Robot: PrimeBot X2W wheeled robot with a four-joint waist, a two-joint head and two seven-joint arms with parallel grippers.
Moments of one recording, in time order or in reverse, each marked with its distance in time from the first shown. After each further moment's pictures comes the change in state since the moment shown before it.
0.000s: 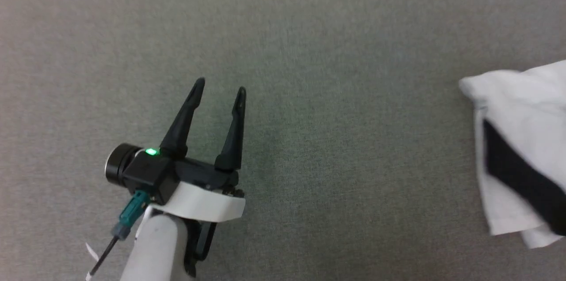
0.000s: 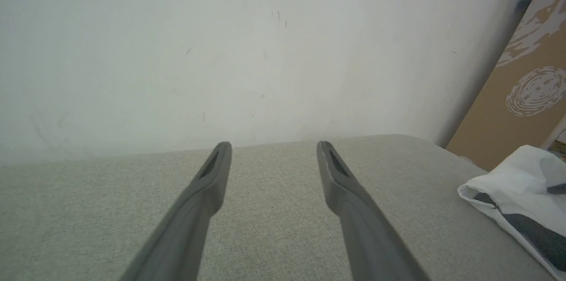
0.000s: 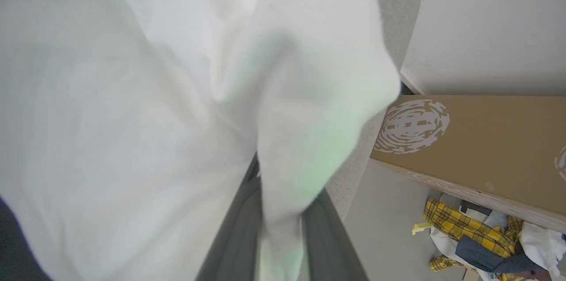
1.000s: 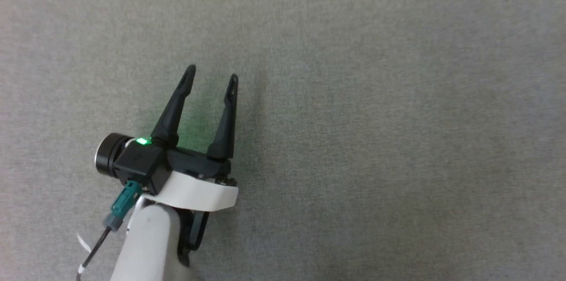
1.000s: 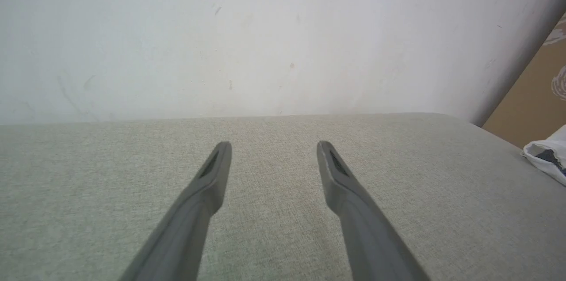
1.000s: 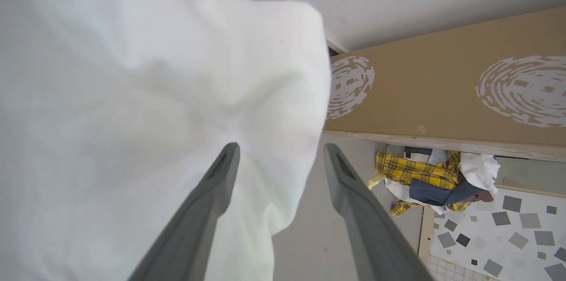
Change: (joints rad) left arm -0.048 0.001 0.026 0.010 0.022 -0.012 0.000; right arm -0.182 0.040 -0.130 0.627 -0.164 0.000 -0.356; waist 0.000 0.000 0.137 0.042
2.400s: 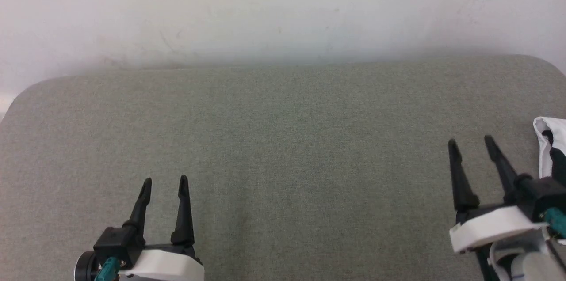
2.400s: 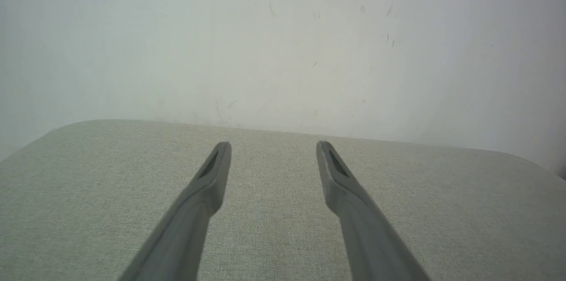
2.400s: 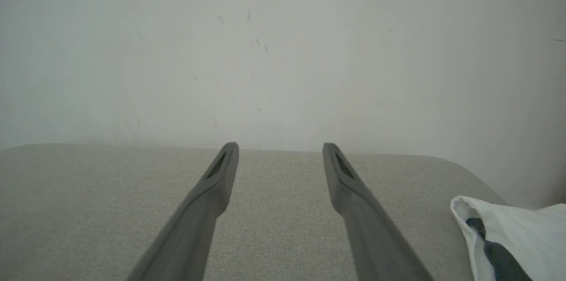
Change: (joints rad) left arm 0.316 -0.001 0.132 0.098 -0.061 0.114 0.000; right arm 0.693 0.873 -0.530 -0.830 -0.197 0.000 -0.227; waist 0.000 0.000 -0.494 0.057
